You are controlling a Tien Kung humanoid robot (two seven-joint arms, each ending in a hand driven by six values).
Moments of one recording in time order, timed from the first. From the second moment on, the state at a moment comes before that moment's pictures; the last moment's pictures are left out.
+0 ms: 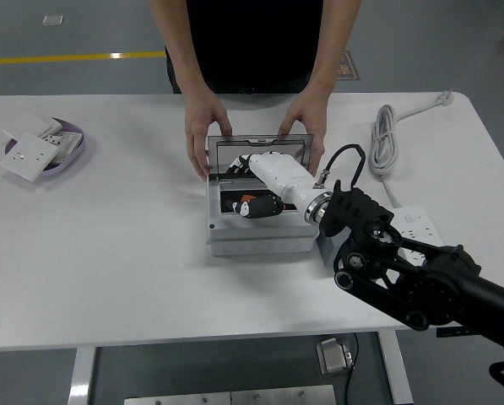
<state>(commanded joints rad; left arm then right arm) 0.06 0.29 -0.18 -0.23 -0.06 -0.06 -0.01 0.64 -0.28 0.60 1.37 -1.73 -0.18 -0.21</state>
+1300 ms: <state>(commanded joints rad) 0.06 0.29 -0.14 -0.23 -0.07 -0.06 -0.01 0.86 -0.37 0.53 1.23 -1.17 -0.15 -0.17</state>
